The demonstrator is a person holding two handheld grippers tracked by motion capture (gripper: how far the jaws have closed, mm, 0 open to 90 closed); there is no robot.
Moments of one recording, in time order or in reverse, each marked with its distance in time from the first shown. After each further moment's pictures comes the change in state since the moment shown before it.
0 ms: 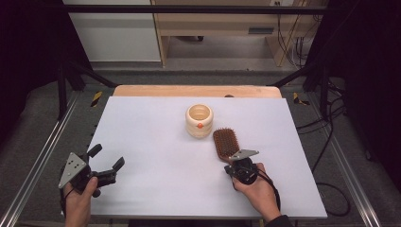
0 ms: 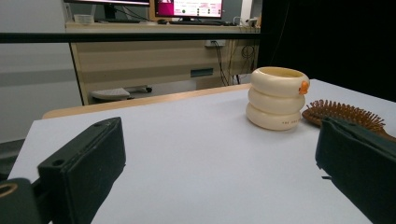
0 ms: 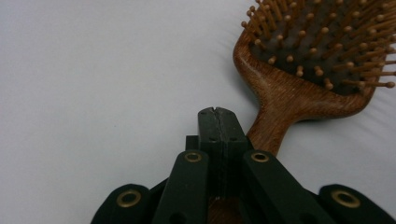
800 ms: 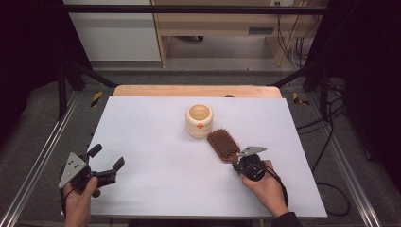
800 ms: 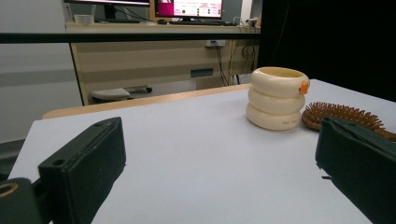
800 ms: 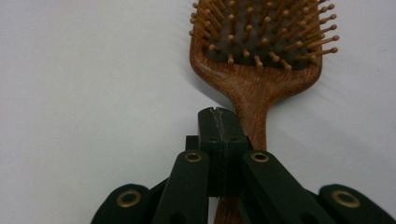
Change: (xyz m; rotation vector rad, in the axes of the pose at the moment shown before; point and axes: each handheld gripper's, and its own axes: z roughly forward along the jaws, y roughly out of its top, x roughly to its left) left arm 0.000 0.000 0.000 0.000 0.000 0.000; right arm -0.023 -0.003 -0.008 0.015 -0.035 0.006
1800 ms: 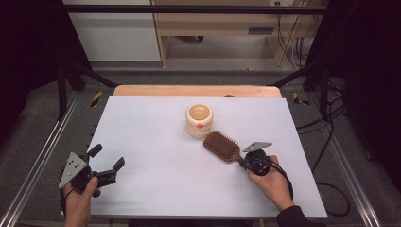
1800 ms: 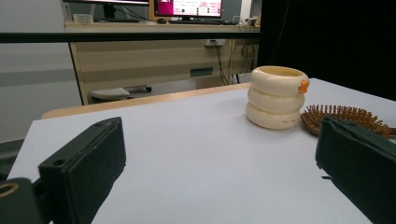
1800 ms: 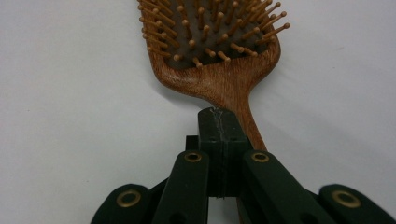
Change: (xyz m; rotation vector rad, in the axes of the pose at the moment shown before) left arm 0.000 0.000 0.000 0.003 -0.003 0.002; right arm -0.023 0.001 -0.001 0.021 -0.023 -0.010
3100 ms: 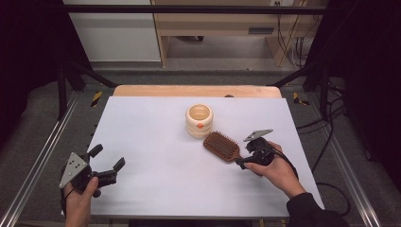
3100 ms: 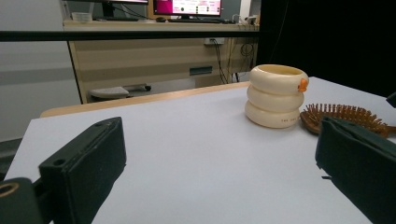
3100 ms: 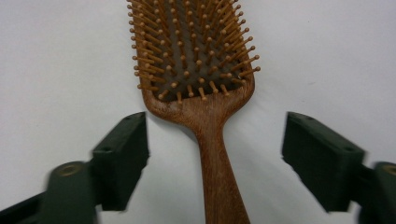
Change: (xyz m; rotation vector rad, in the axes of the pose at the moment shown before) left arm 0.000 -0.001 0.001 0.006 -0.003 -0.001; right arm -0.017 0.031 -0.011 0.040 0.030 -0.046
